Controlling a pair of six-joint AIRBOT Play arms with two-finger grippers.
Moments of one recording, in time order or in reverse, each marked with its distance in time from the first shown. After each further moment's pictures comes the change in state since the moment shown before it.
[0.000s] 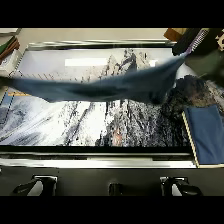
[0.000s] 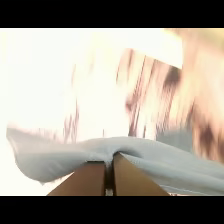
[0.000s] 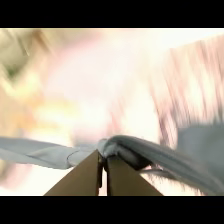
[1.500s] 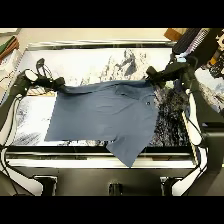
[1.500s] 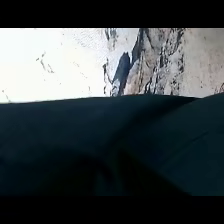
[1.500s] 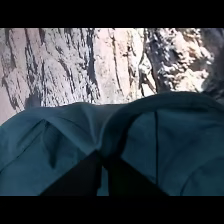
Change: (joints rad) left arm -0.254 -1.048 0.312 0.149 0.214 0.009; right arm 0.164 -1.140 0.382 -0.319 0.145 0.391
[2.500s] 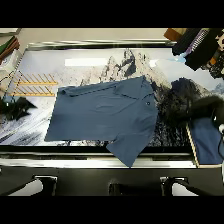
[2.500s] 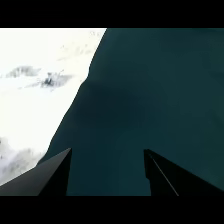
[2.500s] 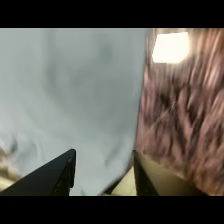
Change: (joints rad) left arm 0.423 0.634 -0.599 -0.074 -0.346 0.041; right arm -0.303 0.598 -0.898 0.053 -0.358 -0.551
